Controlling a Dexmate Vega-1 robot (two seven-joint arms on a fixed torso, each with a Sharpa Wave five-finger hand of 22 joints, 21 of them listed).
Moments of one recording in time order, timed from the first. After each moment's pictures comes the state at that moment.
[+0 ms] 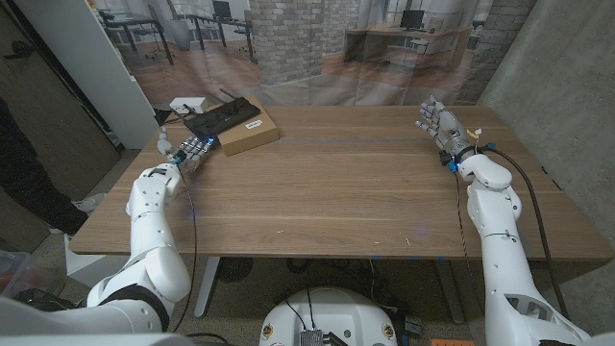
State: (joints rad) left arm 0.61 0.07 -0.62 -1.14 -0.76 0.46 0.01; left_hand 0.18 -0.05 0.38 -0.13 0.19 0.16 0.14 0.20 0.18 0.35 0.17 0.28 0.20 0.30 0.15 0.22 0.18 0.35 0.22 0.47 0.19; right arm -0.89 -0.08 0.29 -1.52 0.03 0.00 0.42; right_hand 0.14 0.08 0.21 -0.01 0.21 0.13 0.06 0.19 0.19 0.11 0.08 0.19 0.19 0.00 0.05 0.19 0.18 0.21 0.02 0.19 0.17
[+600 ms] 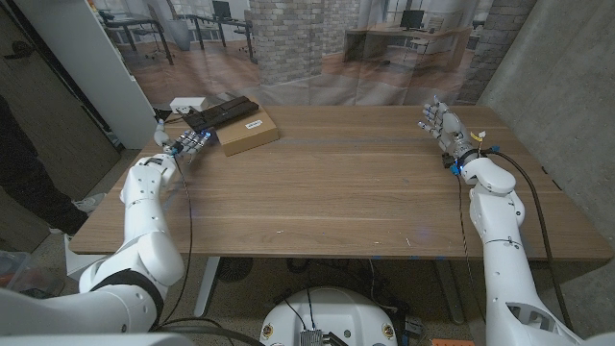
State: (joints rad) left arm 0.53 0.12 -0.61 -1.05 -0.71 0.46 0.02; left_hand 0.19 -0.05 0.38 -0.13 0.19 0.18 0.13 0.20 0.18 0.36 0.15 0.28 0.20 0.31 0.15 0.22 0.18 0.36 0.22 0.46 0.19; right arm -0.92 -0.07 0.30 -1.56 0.02 0.01 0.42; right_hand 0.14 0.08 0.21 -0.01 0.22 0.15 0.06 0.20 0.19 0.13 0.09 0.20 0.19 0.01 0.04 0.19 0.18 0.22 0.02 0.20 0.17
